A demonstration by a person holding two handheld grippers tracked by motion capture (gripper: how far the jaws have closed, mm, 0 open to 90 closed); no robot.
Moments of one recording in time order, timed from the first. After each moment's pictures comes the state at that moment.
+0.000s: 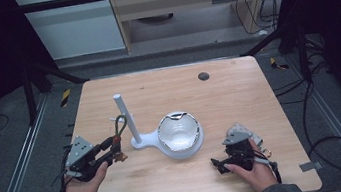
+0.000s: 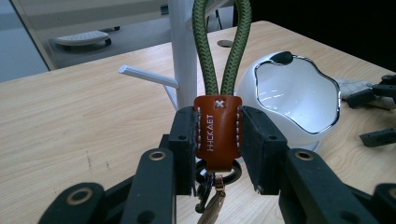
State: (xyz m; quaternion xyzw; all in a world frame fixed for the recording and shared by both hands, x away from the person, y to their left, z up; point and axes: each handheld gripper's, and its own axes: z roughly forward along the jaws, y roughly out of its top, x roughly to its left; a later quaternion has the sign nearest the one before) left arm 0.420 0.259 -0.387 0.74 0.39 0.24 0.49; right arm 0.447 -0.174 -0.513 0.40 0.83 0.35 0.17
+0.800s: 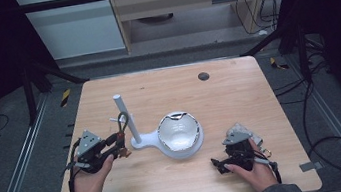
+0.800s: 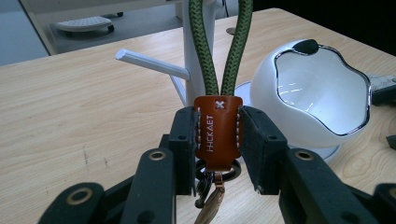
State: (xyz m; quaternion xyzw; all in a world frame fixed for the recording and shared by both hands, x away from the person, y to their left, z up) left arm 0.443 0.252 -0.401 0.75 0.40 0.24 0.47; right arm 0.447 -0.174 -0.513 0.41 0.83 0.35 0.17
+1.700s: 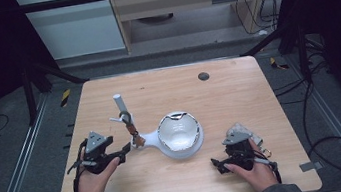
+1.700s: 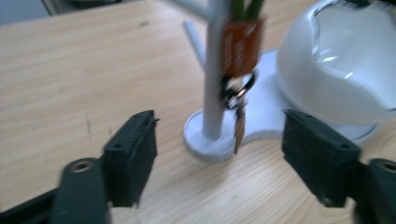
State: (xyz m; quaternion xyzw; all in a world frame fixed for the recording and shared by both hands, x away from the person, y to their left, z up) left arm 0.458 0.253 -0.432 0.77 0.44 0.22 0.42; right arm 0.447 -0.174 -0.513 0.41 0.83 0.35 0.17
